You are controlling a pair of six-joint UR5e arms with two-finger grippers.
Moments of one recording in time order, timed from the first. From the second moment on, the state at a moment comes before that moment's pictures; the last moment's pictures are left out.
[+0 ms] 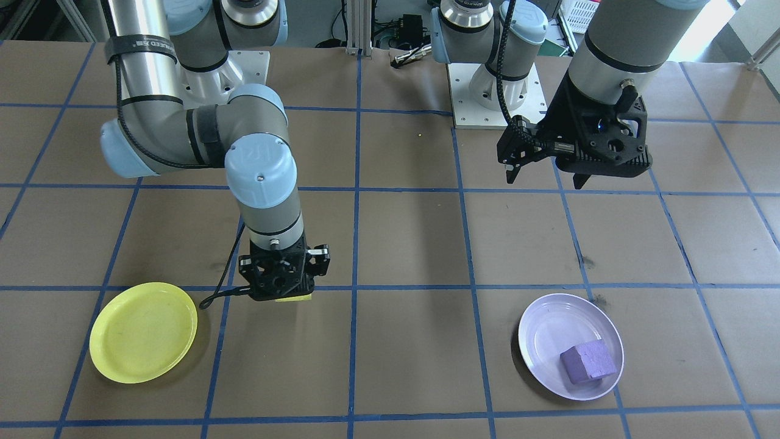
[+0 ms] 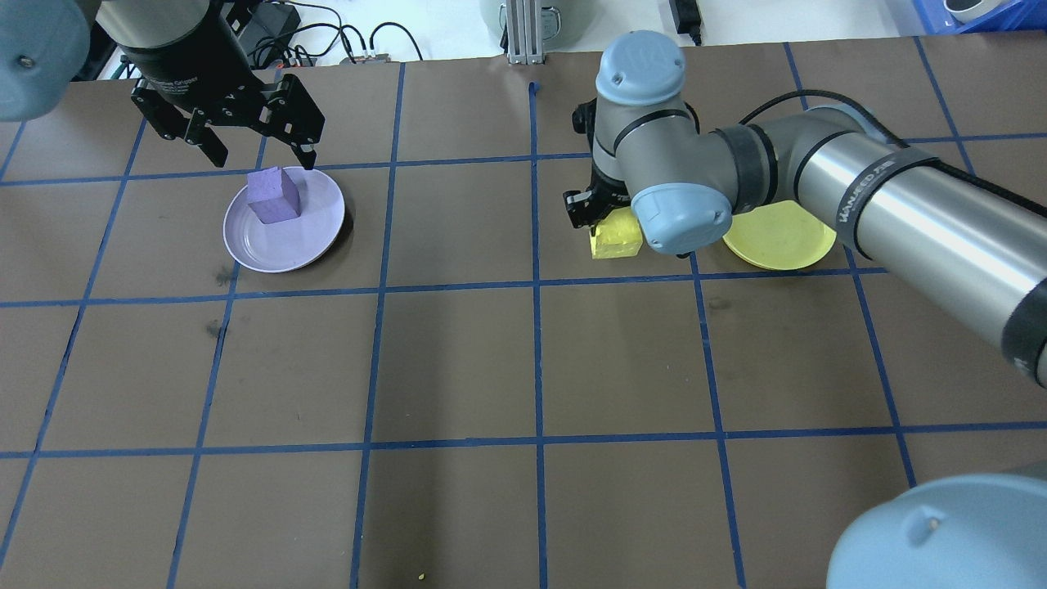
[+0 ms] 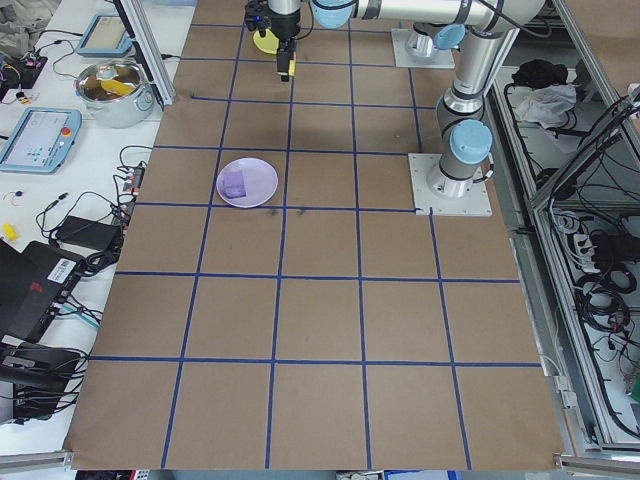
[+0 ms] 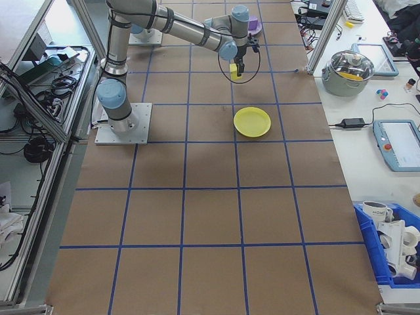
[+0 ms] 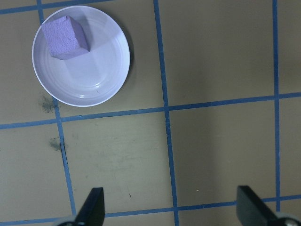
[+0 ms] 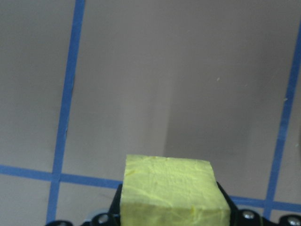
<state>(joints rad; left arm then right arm) -1.55 -1.65 -1.45 -1.60 1.58 0.11 1.79 -1.17 1.69 -2.18 -1.60 0.07</state>
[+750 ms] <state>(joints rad) -1.55 -1.62 -1.45 -1.55 1.58 0.11 1.50 -1.16 1.61 -2.19 -1.60 -0.28</state>
